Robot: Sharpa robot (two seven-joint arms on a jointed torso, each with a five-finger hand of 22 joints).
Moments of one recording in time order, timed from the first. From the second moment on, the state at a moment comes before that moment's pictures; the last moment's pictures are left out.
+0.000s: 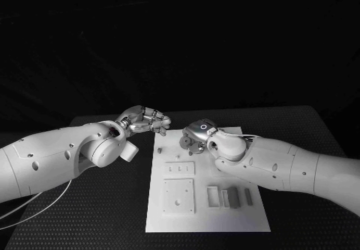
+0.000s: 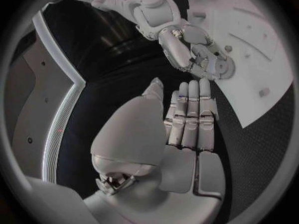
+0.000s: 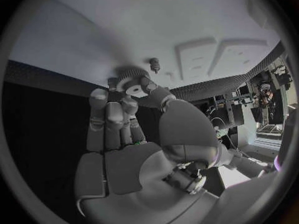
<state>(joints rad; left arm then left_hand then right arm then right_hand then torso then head) 1.34 -0.81 -0.11 1.44 -0.35 -0.18 0.19 1.51 -0.04 0.05 0.29 0.05 0.82 0.19 0.29 0.53 1.16 0.12 0.09 0.26 0.98 0.10 0.30 0.80 0.04 0.98 -0.01 0.19 0.73 1.27 -0.43 -0.20 1.17 -1.91 -0.34 -0.28 1.02 -0.07 0.60 -0.27 0.08 0.84 0.09 0.29 0.52 1.03 0.01 1.21 1.05 1.17 -0.10 1.48 0.92 0.23 1.12 -0.03 0.99 1.31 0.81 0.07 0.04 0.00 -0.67</state>
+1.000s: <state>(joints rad) 1.34 -0.81 -0.11 1.43 -0.35 -0.17 0.19 1.51 -0.05 0.05 0.29 0.05 0.81 0.19 0.29 0.53 1.16 0.12 0.08 0.26 0.98 0.10 0.30 0.81 0.04 0.98 -0.01 0.19 0.73 1.28 -0.49 -0.19 1.22 -1.78 -0.37 -0.25 0.93 -0.04 0.59 -0.19 0.08 0.82 0.10 0.24 0.47 1.03 0.01 1.21 1.03 1.15 -0.06 1.48 0.93 0.23 1.11 -0.02 0.97 1.31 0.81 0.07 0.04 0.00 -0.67</state>
